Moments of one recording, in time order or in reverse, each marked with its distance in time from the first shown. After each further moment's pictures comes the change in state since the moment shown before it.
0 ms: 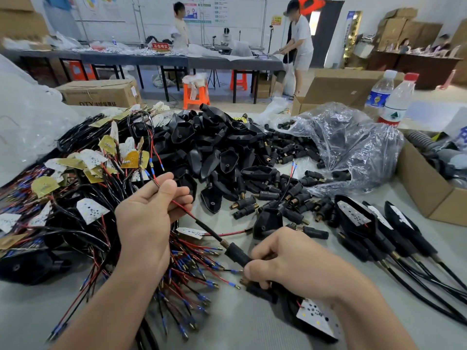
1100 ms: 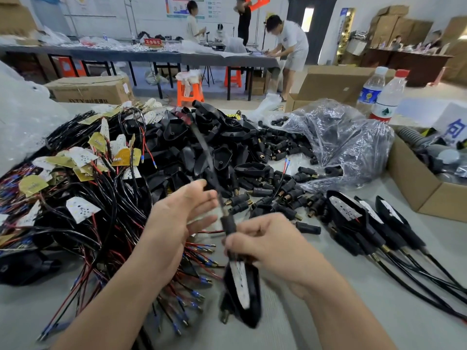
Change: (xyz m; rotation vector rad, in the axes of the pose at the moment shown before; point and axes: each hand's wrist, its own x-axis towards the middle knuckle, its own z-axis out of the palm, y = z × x) left_hand -0.018 -0.008 0.010 0.105 -0.404 -0.239; right_hand 0.015 -0.001 0.019 0.452 0.171 -0.089
